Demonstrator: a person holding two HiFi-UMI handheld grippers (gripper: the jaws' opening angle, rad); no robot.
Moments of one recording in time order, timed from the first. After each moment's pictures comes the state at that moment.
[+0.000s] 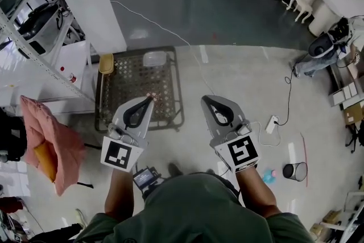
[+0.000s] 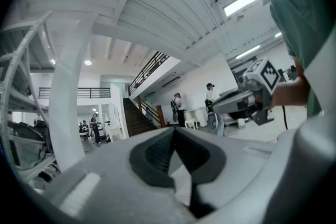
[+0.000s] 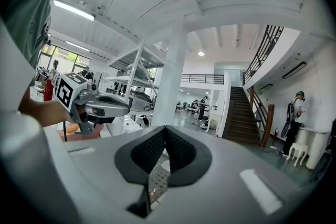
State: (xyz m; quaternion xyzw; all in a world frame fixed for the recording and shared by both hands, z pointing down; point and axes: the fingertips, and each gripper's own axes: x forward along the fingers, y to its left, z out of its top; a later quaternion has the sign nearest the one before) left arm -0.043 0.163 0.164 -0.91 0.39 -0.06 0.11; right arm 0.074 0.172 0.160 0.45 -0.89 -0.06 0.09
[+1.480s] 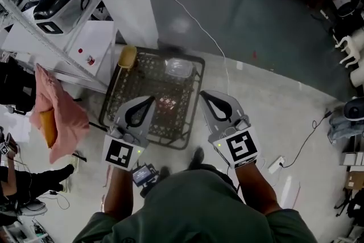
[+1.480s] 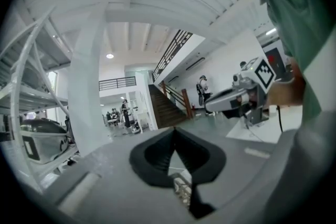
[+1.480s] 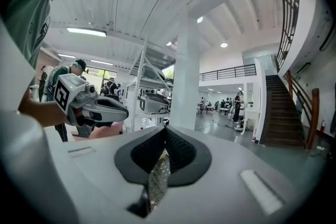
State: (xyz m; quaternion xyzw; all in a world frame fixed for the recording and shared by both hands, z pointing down) left arm -0.041 -0.052 0.200 -0.84 0.53 -0.12 0.07; right arm 0.057 -0.090 0.195 0.27 -0.96 -0.03 0.07
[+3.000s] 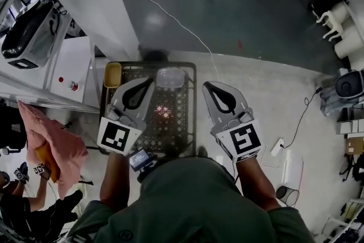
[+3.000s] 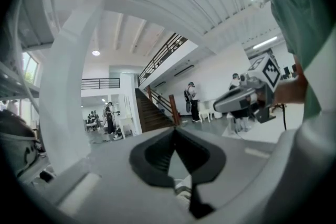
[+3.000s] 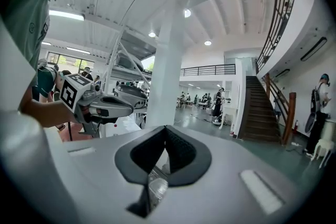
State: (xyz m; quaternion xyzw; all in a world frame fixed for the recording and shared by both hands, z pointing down) left arm -0.122 -0.221 0.204 -0.89 0.43 -0.09 0.07; right arm -0.005 -0.216 0.204 0.38 -0.92 -0.02 0.11
